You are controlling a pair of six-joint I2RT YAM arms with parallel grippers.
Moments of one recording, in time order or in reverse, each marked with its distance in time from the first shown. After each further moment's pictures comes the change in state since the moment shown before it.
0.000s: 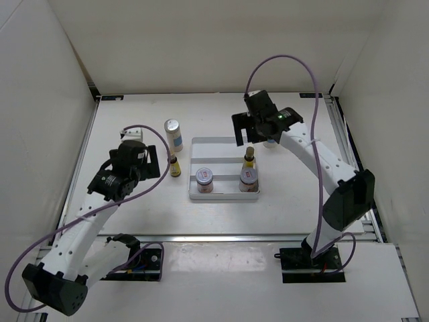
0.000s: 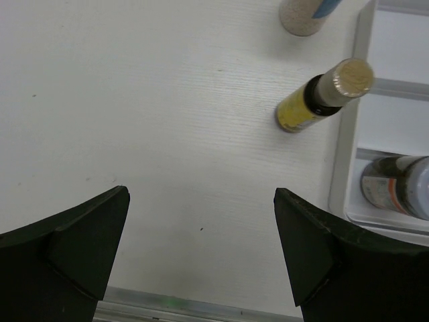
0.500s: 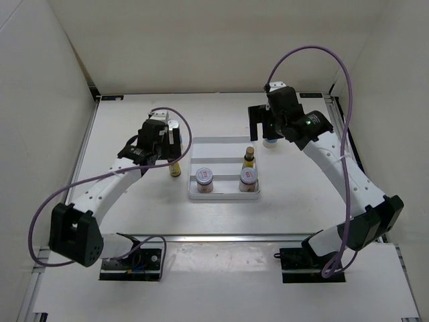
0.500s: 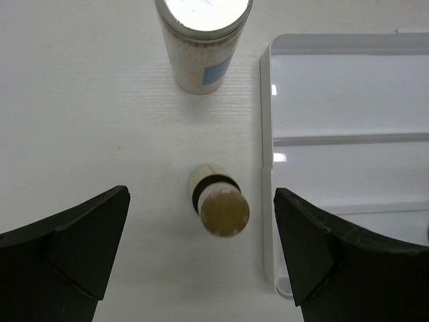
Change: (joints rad) left arm -0.002 0.397 0.078 0.369 0.214 0.051; right arm -0.038 -0.215 0.037 -0.035 0.023 -0.003
